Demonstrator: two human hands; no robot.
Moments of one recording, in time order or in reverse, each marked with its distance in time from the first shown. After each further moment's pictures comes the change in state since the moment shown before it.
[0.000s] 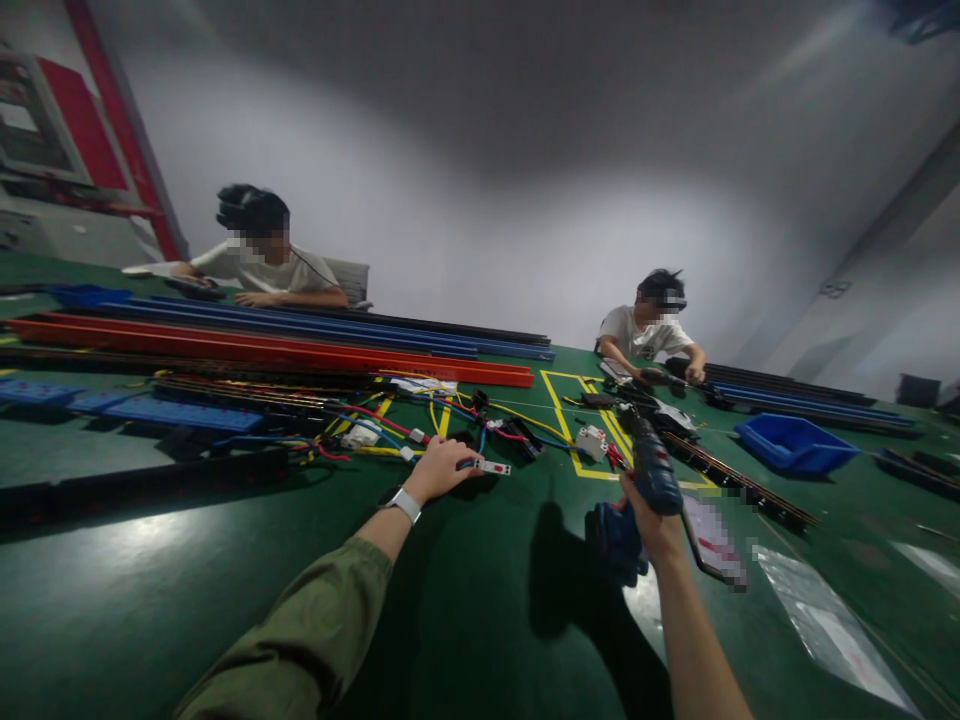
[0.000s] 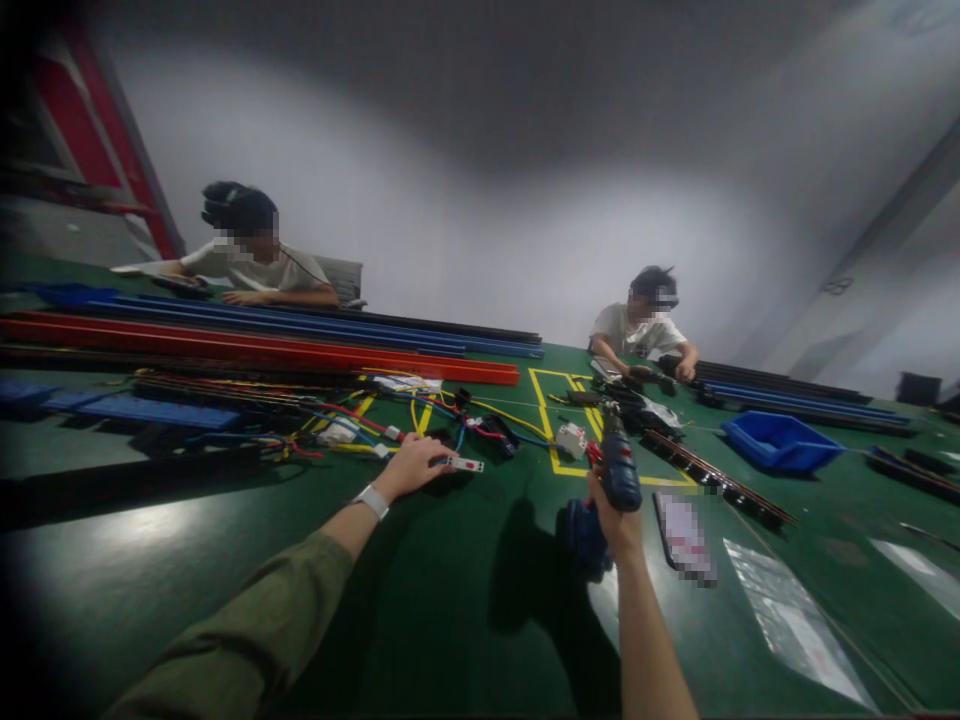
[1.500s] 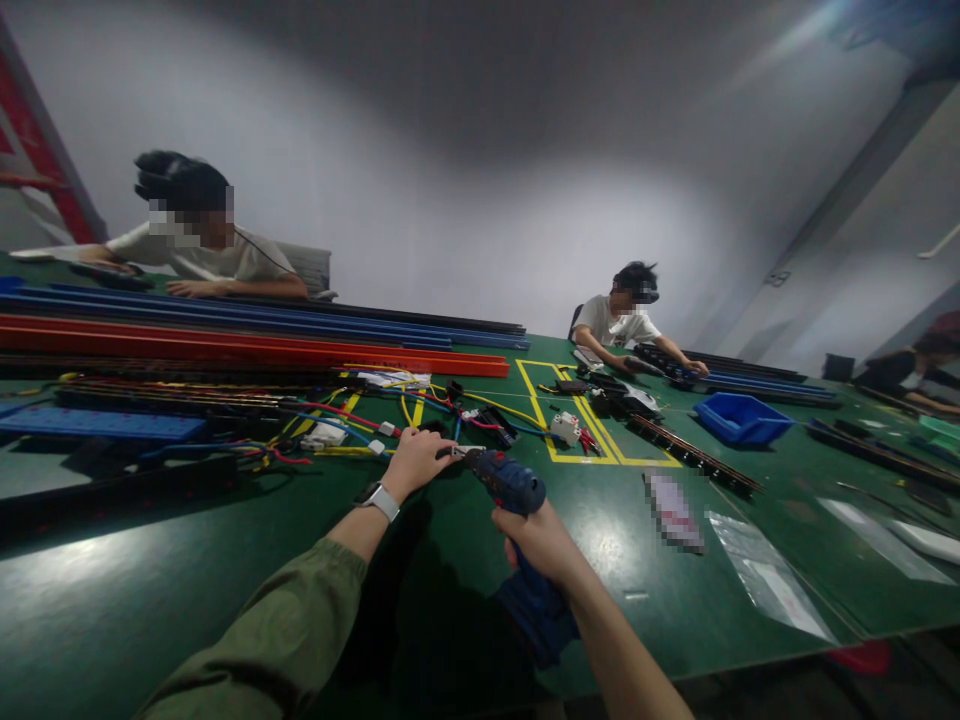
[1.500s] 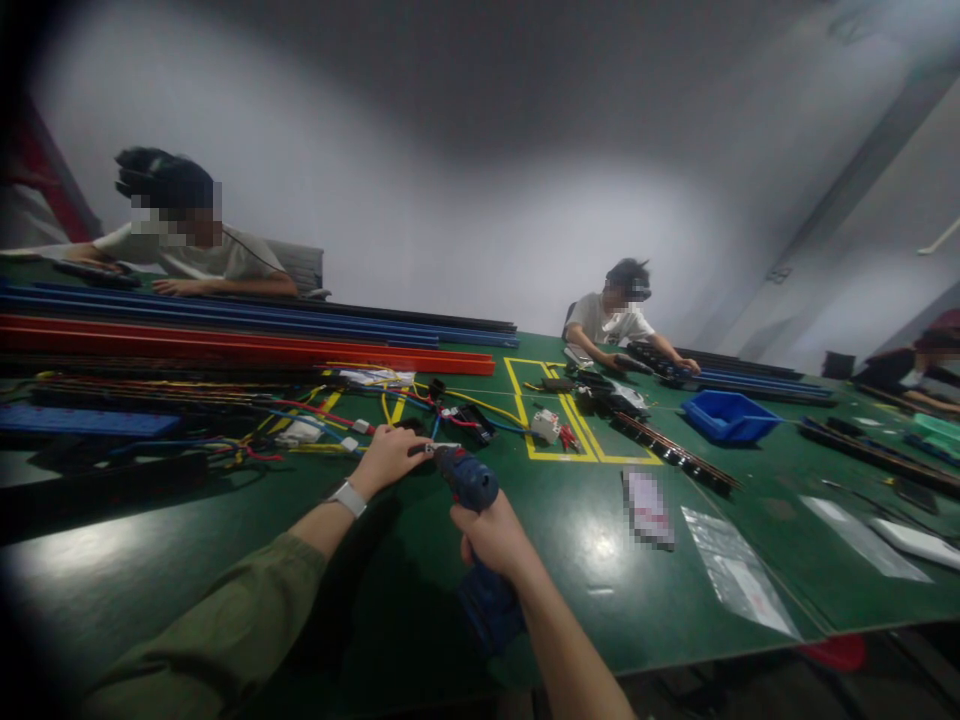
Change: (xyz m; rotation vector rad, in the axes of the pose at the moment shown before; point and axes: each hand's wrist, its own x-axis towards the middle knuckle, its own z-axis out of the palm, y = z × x) left_hand 0.009 0.004 0.009 0.118 0.081 -0.057; right_hand -0.102 -0.071 0.081 0.077 -0.820 0.194
